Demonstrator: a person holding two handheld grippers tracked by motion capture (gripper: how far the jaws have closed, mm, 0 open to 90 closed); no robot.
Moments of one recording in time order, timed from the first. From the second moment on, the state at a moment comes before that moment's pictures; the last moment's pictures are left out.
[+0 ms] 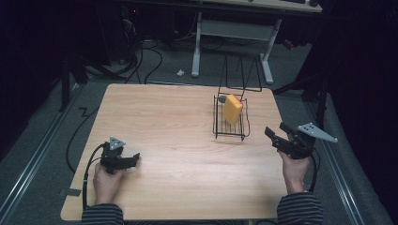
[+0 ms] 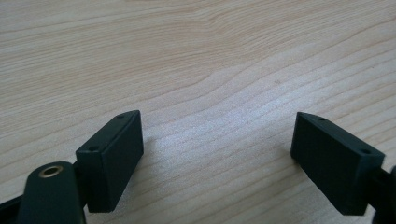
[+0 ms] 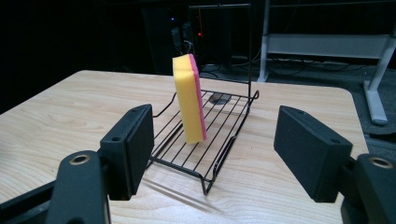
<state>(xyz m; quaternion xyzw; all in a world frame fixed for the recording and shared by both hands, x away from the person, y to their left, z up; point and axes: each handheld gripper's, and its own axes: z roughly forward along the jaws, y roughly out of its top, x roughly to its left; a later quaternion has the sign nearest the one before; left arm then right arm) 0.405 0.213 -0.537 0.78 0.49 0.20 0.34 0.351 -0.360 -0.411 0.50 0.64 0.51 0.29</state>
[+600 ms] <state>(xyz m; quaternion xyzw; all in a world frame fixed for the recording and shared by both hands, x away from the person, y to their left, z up) 0.405 0.213 -0.537 0.78 0.49 0.20 0.34 0.327 -0.378 -0.432 0.52 0.61 0.52 0.30</state>
